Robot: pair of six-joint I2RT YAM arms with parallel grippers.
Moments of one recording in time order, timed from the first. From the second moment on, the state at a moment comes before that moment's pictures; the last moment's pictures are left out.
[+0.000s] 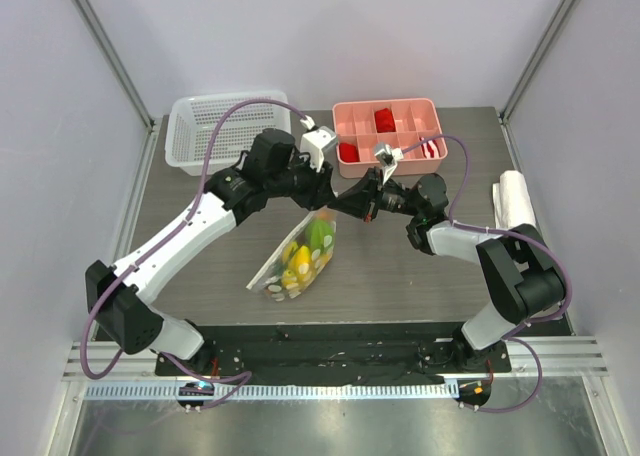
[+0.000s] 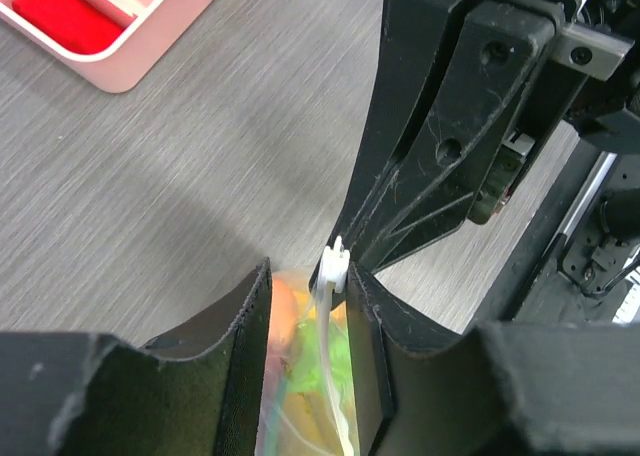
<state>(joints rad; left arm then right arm) -0.69 1.45 1.41 -0.50 0.30 -0.04 0.42 1.58 0.70 1.18 -0.98 0.68</state>
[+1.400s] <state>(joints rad) -0.69 1.09 1.11 -0.63 0.11 -0.25 0.32 1.50 0.64 1.04 -0.73 0.62</state>
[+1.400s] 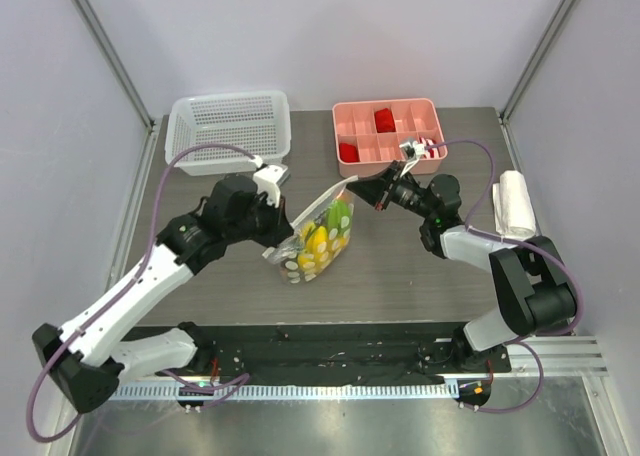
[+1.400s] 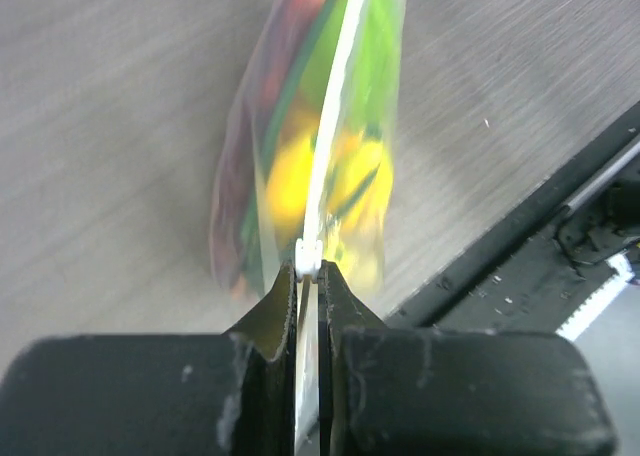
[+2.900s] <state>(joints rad) -0.56 1.40 1.41 -0.68 0.39 -0.29 0.28 1.58 0.65 1.27 -0.91 0.76</state>
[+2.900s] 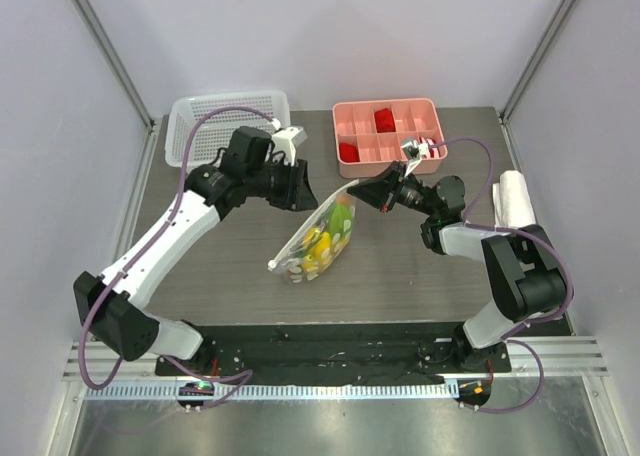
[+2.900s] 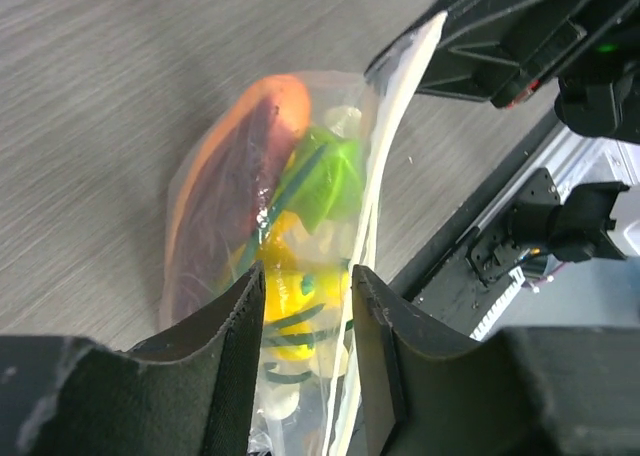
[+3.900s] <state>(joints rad) -0.59 1.24 1.13 -0.39 0.36 -0.49 0.33 1.53 1.02 0.30 -0.46 0.74</state>
